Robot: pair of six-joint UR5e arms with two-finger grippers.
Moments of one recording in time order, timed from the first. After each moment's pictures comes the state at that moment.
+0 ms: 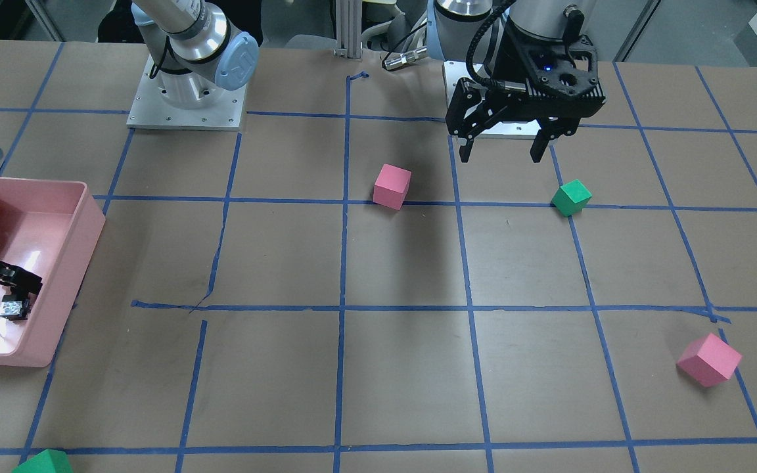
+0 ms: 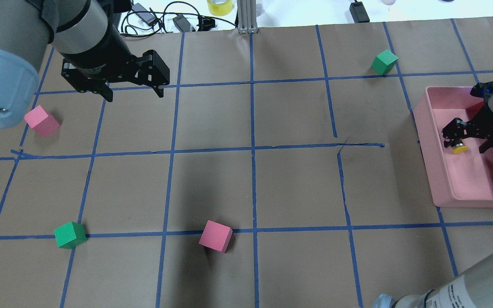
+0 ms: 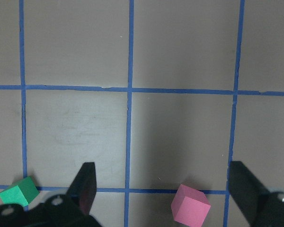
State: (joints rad) left arm -1.67 -1.52 -1.58 -1.46 1.58 -0.14; right arm 0.97 -1.14 1.86 -2.21 -1.62 -0.33
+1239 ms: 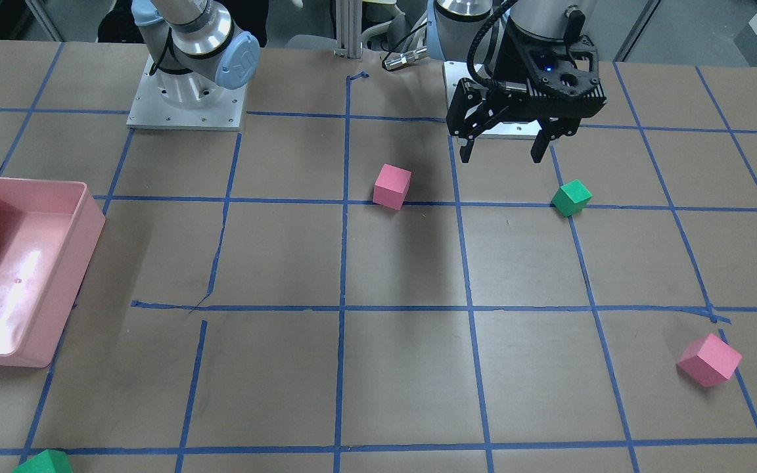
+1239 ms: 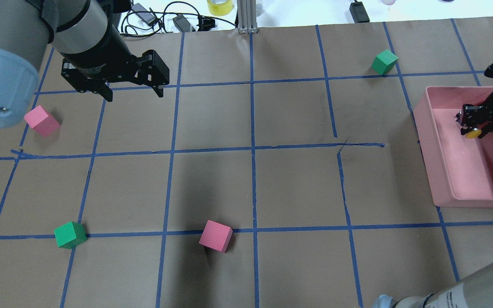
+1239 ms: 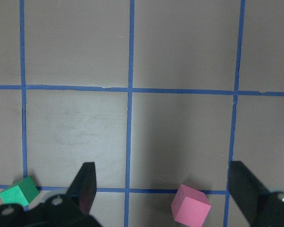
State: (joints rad) left arm -1.67 -1.52 -1.58 -1.46 1.58 -0.14; right arm 1.00 -1.25 1.69 -2.00 -1.58 -0.31
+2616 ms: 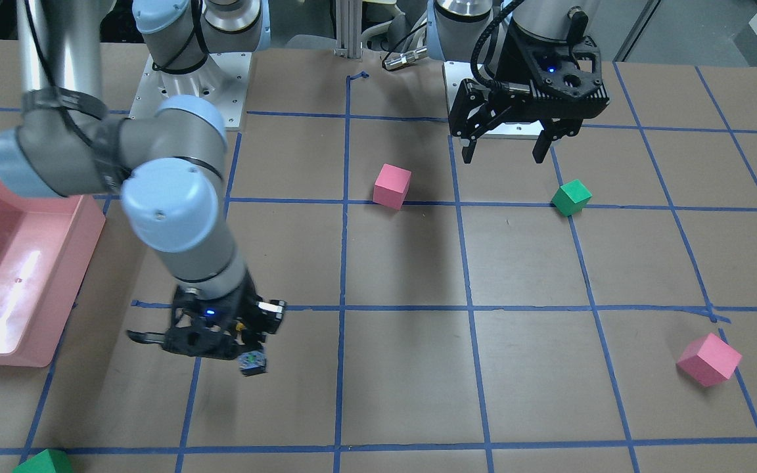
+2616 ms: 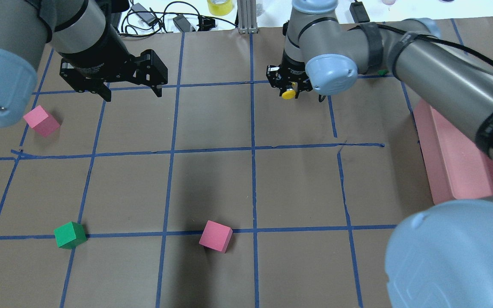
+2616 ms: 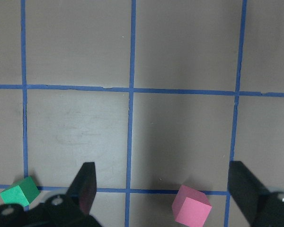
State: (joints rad) left arm -1.66 -1.52 -1.58 -1.46 1.58 -0.14; right arm 1.78 -1.05 1.45 -2.08 -1.53 0.38
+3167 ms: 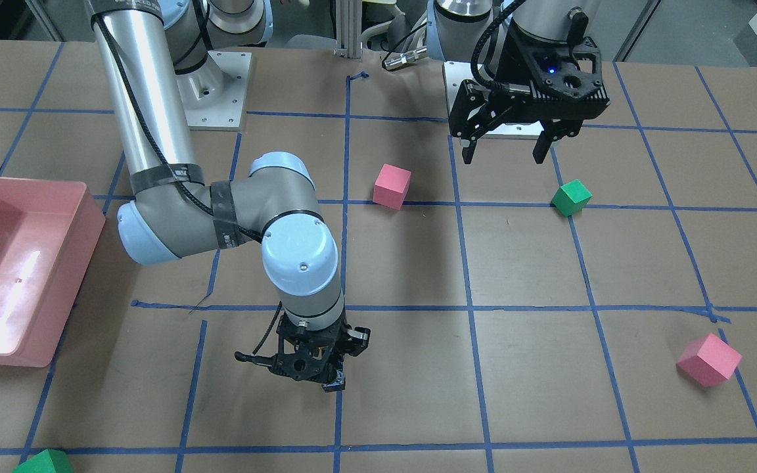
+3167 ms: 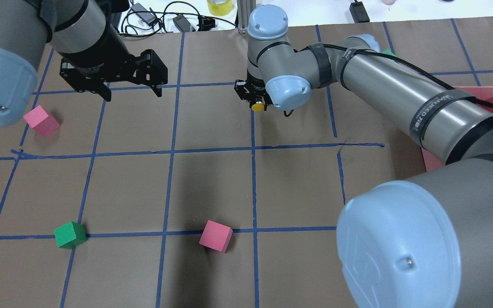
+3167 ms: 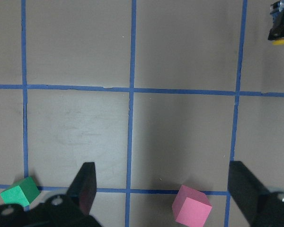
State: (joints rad) left arm -1.66 -1.52 -1.58 -1.46 1.58 -0.14; right arm 1.88 -0.92 1.40 -2.15 -1.52 0.51
